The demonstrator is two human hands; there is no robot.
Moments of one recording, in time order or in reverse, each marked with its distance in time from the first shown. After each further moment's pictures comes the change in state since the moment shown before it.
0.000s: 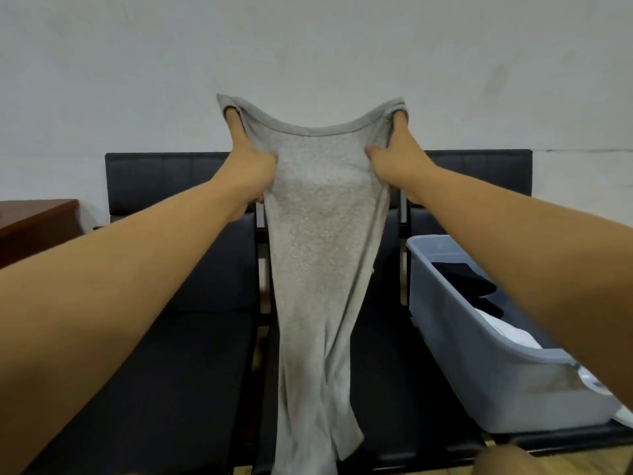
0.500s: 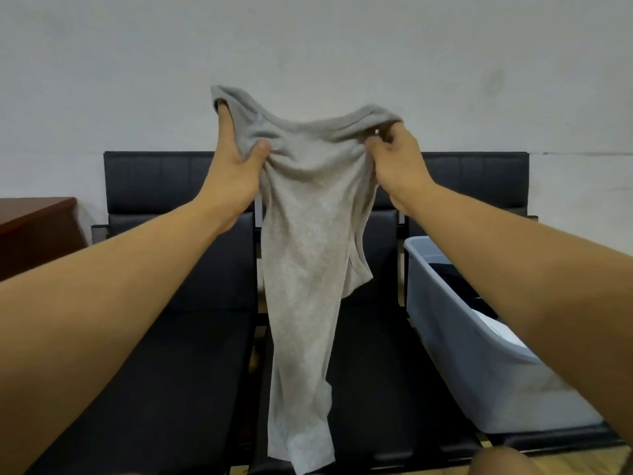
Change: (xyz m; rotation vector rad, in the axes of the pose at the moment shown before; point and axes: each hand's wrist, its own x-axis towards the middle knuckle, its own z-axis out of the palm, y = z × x) left_hand 0.003 -0.029 -0.012 -0.102 0.026 0.311; right_hand -0.007 0.010 0.012 0.284 0.112 -0.091
